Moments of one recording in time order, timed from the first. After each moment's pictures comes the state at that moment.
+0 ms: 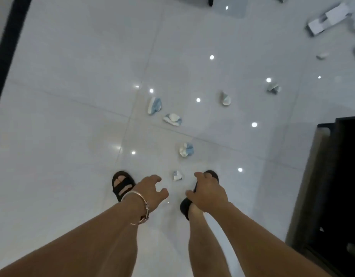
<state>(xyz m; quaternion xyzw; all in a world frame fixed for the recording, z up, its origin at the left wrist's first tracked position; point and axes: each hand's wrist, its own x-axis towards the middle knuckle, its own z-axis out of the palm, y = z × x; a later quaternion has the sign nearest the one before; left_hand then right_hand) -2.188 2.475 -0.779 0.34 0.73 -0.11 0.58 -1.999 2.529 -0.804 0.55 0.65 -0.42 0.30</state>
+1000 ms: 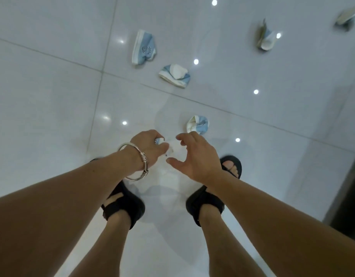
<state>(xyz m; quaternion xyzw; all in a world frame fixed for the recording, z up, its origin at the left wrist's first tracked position) -2.214 2.513 -1.016 0.35 0.75 -0.05 0.55 -2.041 2.524 -1.032 0.51 0.75 -0.41 0.09</state>
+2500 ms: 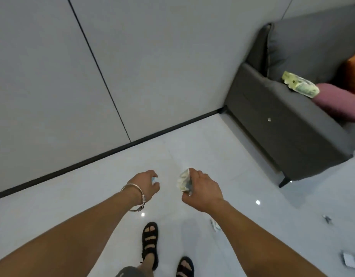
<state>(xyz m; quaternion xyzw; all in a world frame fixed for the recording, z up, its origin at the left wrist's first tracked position) -2.404 2.345 -0.407 0.17 0.92 0.17 0.31 -2.296 2.536 -0.422 0.12 0.97 -0.19 0.09</state>
